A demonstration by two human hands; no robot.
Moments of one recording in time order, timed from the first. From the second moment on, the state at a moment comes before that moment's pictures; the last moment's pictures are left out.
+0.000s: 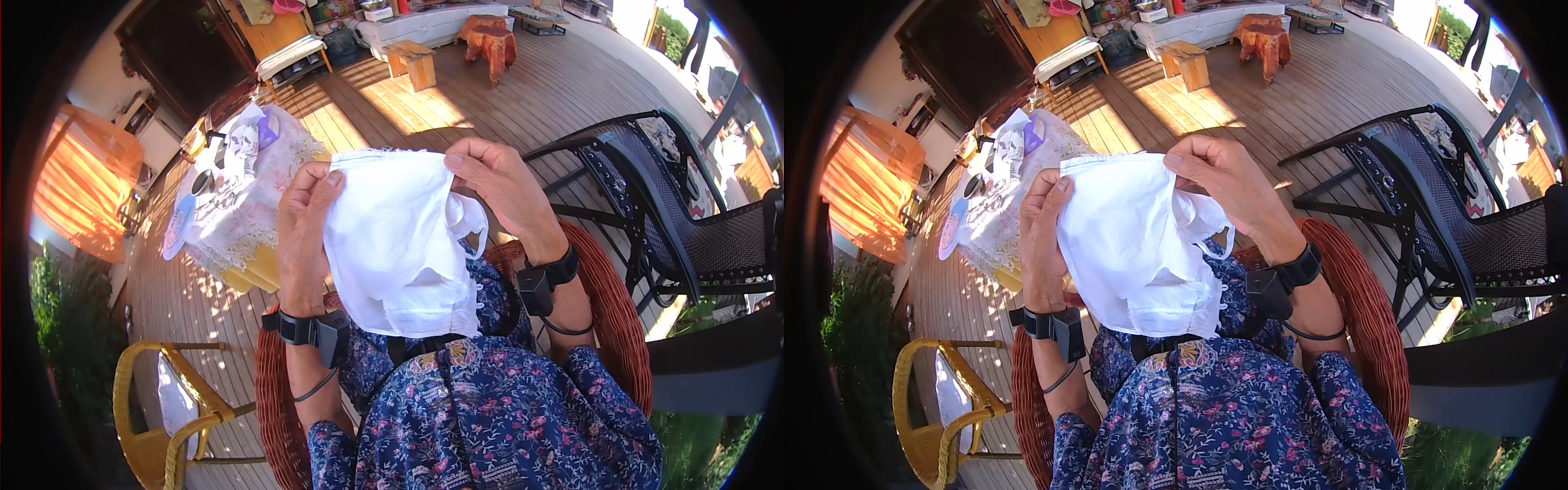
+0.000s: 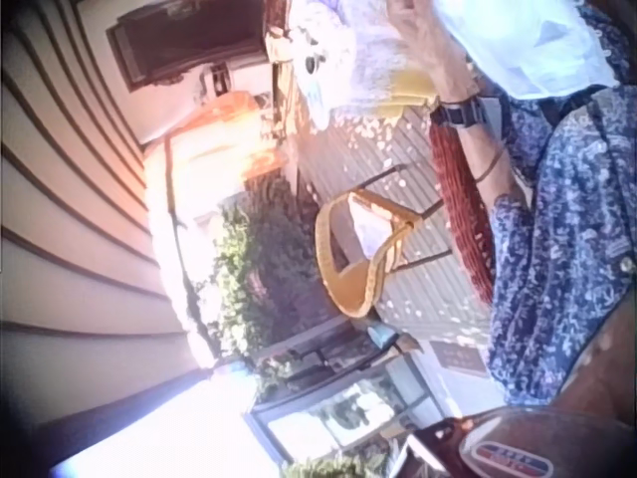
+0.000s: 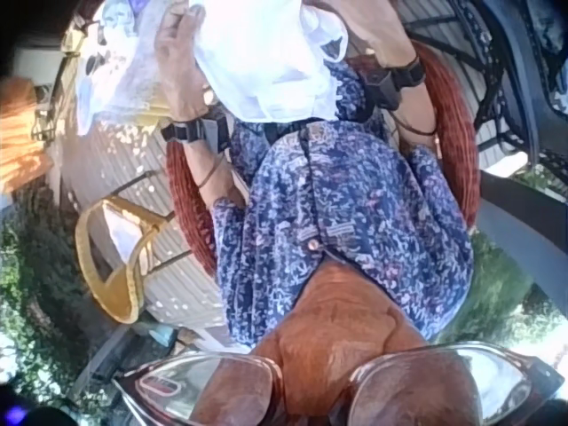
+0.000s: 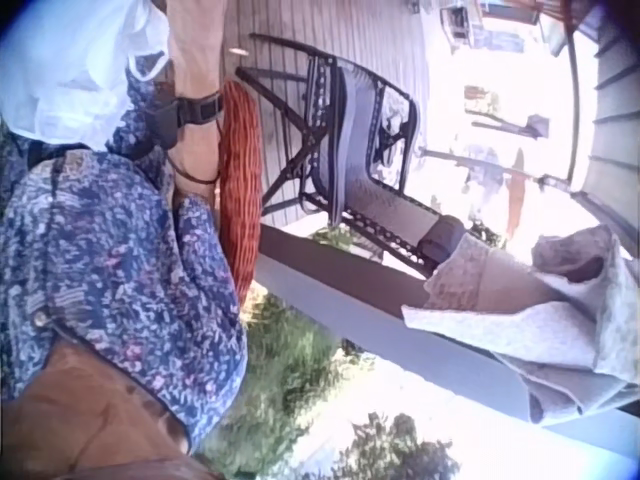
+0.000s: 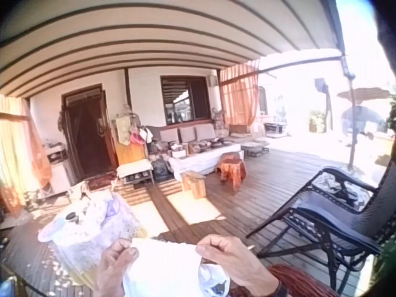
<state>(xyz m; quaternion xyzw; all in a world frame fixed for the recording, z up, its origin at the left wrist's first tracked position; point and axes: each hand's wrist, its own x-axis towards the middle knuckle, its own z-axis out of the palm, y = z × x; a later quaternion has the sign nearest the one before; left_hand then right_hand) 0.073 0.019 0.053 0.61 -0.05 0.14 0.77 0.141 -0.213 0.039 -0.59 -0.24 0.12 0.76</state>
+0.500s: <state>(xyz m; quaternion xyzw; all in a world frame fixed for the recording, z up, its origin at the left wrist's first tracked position) 0.023 -0.008 0.021 0.56 0.02 0.19 0.80 0.103 -0.235 0.029 -0.63 -0.27 0.15 0.71</state>
